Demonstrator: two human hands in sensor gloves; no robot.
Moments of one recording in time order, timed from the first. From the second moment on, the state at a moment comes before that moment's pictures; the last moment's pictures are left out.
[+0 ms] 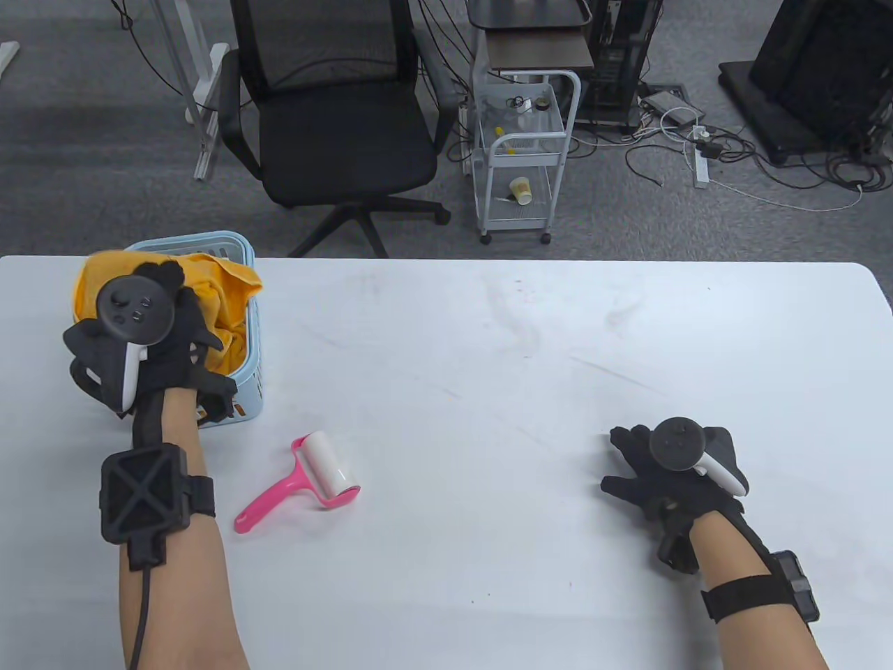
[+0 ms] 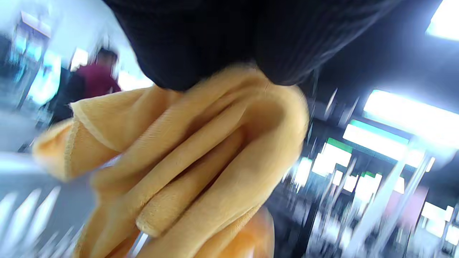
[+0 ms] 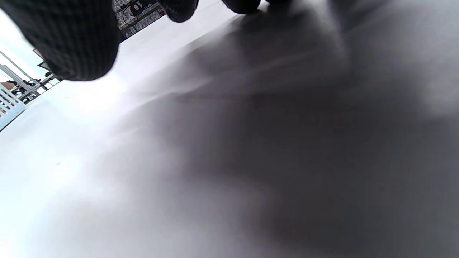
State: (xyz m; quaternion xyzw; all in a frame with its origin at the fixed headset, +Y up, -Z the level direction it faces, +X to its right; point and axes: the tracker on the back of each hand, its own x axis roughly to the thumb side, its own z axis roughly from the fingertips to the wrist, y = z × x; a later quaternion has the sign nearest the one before) left_hand -0.343 -0.595 -0.366 0.07 0.22 0.22 0.95; right_hand 0.298 -0.799 -0.334 0.07 0.21 0.95 0.21
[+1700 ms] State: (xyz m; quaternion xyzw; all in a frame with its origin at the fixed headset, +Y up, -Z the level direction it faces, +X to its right) left_hand -0.071 -0.700 -0.252 0.09 -0.12 0.04 0.99; right_hand 0.223 -0.714 -0.263 0.06 -0.09 0.99 0.13
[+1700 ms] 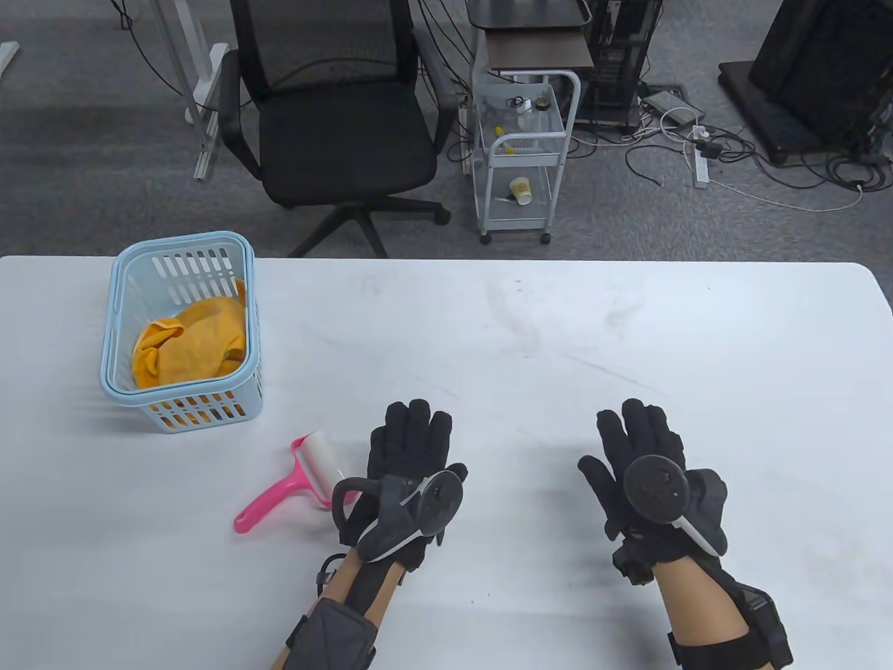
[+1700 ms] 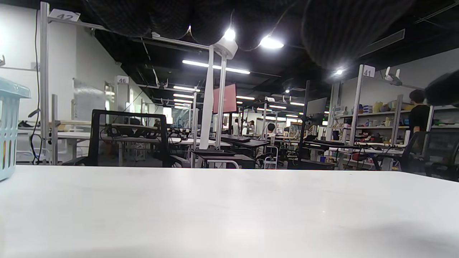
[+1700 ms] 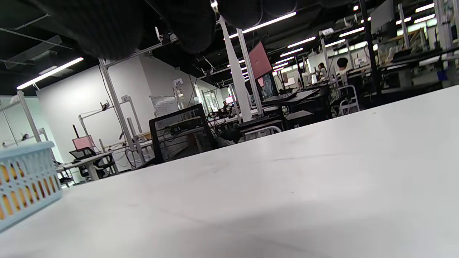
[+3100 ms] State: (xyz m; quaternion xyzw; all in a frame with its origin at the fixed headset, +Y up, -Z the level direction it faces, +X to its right) left_hand -0.066 -0.707 -0.252 0.06 -0.12 0.03 0.99; right_hand 0.211 -0.743 -0.266 0.07 -0.06 0.99 0.09
